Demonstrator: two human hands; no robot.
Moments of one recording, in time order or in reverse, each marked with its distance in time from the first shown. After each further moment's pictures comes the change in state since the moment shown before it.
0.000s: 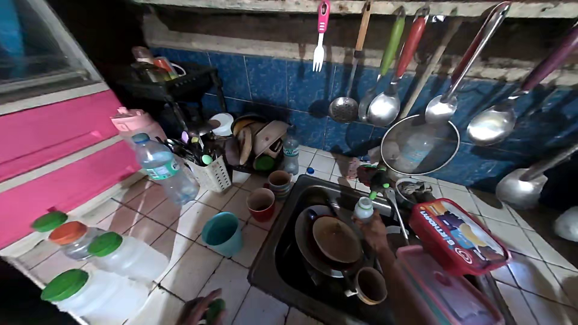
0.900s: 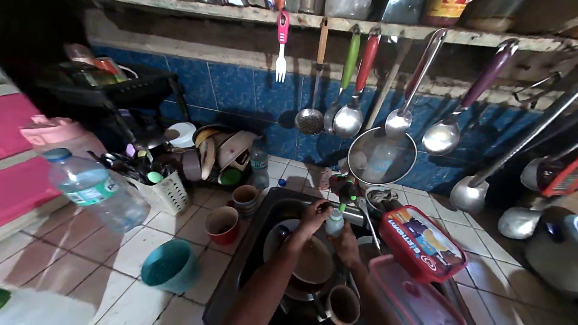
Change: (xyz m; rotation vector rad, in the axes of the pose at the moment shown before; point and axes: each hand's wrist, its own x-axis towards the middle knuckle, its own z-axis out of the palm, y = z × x) left_hand 0.234 0.237 0.250 -0.689 -0.565 0.093; right_hand 0.002 0.009 -0.003 -0.005 -0.005 -0.083
